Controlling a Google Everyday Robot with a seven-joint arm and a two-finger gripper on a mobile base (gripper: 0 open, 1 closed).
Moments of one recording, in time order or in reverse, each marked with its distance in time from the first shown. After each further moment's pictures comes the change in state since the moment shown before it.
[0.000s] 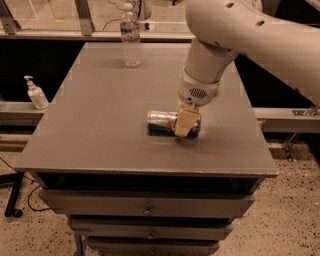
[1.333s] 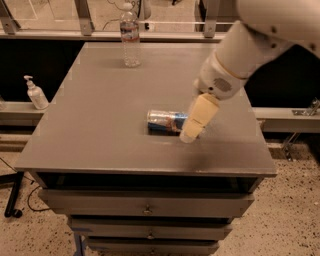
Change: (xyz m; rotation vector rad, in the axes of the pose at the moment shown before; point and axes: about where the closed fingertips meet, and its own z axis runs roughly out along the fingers) arm 0.001 0.011 -0.047 0.060 -0.247 0.117
